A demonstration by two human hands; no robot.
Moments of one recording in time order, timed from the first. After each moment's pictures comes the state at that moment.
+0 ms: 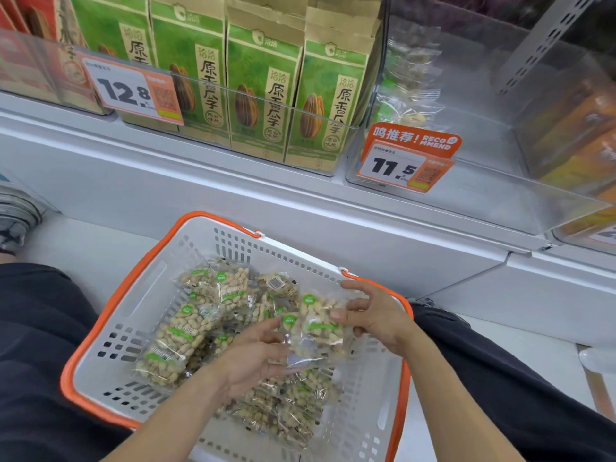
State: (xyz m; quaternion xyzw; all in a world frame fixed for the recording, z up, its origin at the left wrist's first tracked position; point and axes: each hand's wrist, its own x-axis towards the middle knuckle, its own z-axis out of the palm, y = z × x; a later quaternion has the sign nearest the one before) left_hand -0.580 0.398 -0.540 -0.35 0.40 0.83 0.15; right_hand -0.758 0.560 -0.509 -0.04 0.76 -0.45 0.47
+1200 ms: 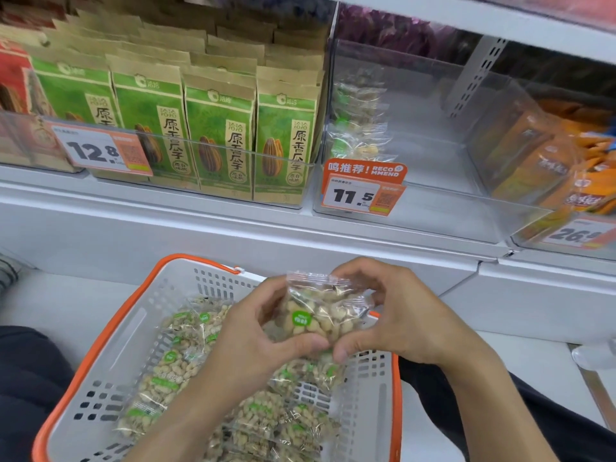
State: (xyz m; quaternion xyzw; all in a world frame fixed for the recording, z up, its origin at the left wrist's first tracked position) left_hand -0.613 0.398 -0.419 -0.16 0.74 0.64 -0.08; right_hand -0.755 0.562 -0.360 -0.35 0.83 -0.32 0.28
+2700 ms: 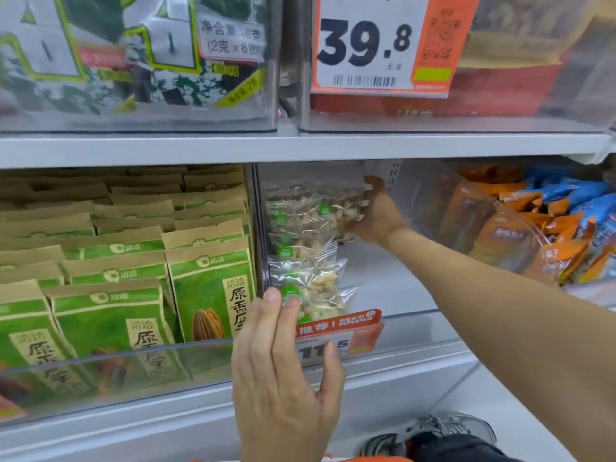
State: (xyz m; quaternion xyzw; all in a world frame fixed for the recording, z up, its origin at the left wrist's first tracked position) left_hand -0.791 0.384 -0.416 -0.05 0.83 0.18 -0.52; right_hand -1.073 0.472 -0.365 -0.12 0.82 -0.56 0.00
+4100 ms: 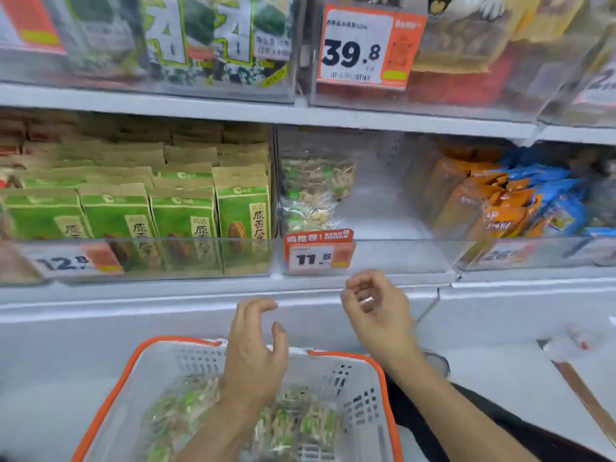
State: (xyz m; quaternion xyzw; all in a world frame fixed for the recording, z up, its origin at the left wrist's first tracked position) left_hand -0.697 0.380 -0.451 -0.11 0.83 0.43 -0.34; right_hand -0.780 0.545 -0.377 -0.15 0.82 -0.55 -0.03
